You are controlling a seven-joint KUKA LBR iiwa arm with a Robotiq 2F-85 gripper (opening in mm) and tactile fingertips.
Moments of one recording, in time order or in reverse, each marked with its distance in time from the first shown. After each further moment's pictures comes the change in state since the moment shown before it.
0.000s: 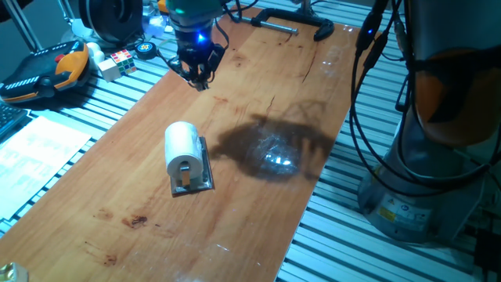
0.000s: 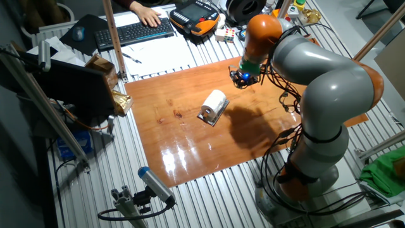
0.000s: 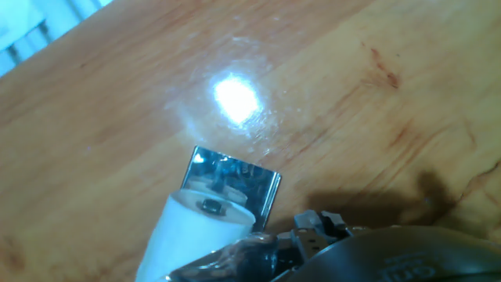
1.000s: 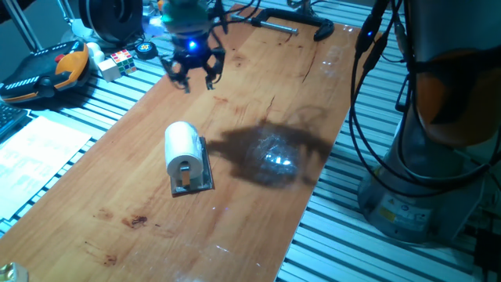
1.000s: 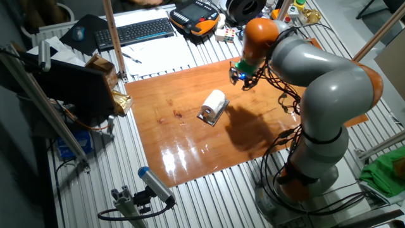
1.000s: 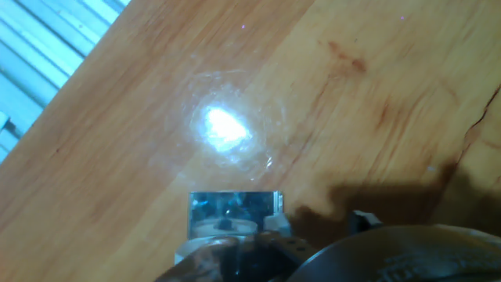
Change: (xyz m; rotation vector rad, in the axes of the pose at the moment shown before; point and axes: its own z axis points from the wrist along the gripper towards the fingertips) arm -0.004 0.000 0.004 0.015 -0.053 0.331
